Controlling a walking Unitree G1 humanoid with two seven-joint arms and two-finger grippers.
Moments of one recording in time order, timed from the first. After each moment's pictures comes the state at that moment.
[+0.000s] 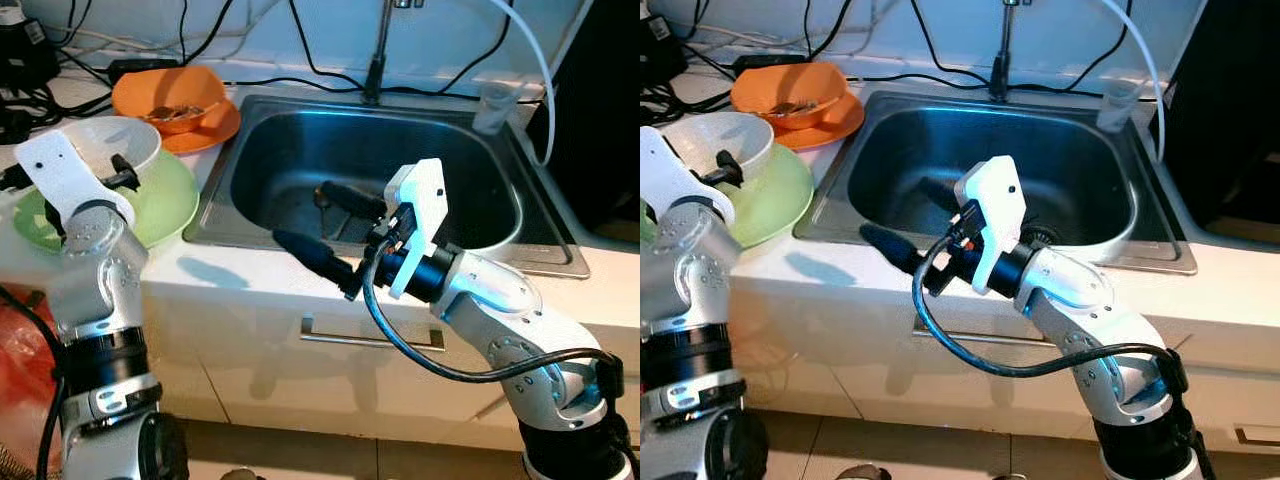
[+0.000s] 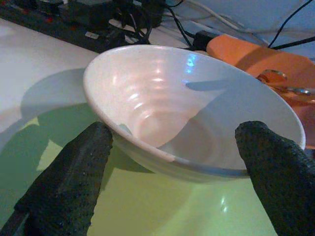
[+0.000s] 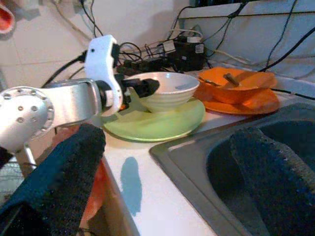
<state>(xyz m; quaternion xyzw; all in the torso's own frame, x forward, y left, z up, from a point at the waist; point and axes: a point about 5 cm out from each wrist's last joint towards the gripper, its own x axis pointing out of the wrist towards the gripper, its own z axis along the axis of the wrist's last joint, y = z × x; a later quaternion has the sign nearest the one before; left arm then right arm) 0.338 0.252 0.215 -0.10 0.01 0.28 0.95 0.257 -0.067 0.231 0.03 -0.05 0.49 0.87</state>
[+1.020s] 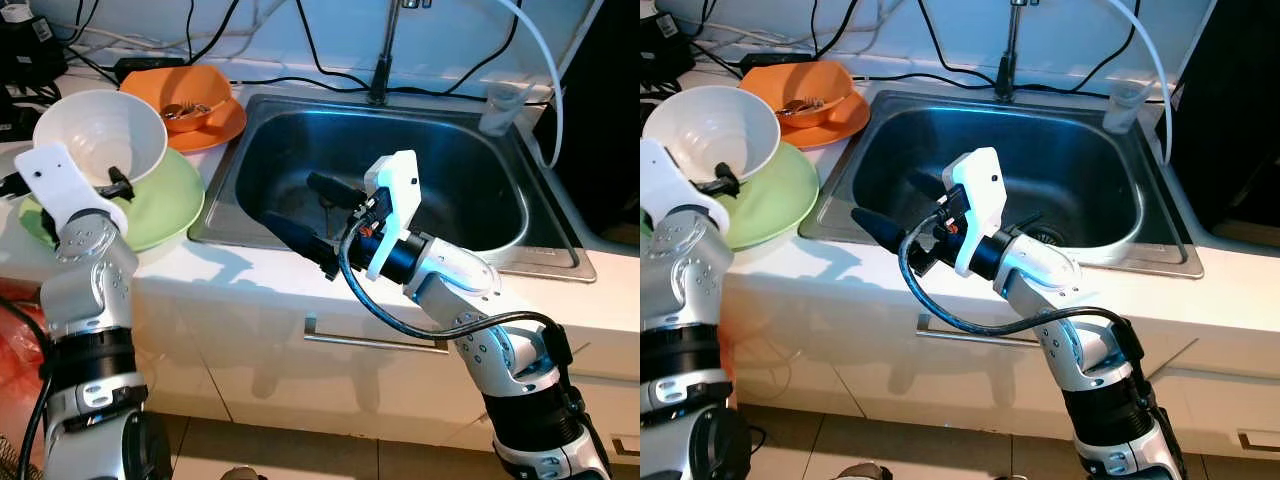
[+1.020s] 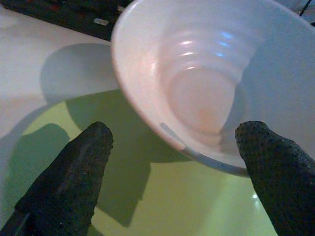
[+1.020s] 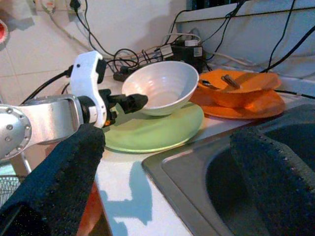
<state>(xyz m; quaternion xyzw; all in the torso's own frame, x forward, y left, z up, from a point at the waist) 0.344 0.266 0.201 -0.09 0.03 0.28 0.96 0.285 -0.055 0.220 0.06 -0.05 0.48 0.87</state>
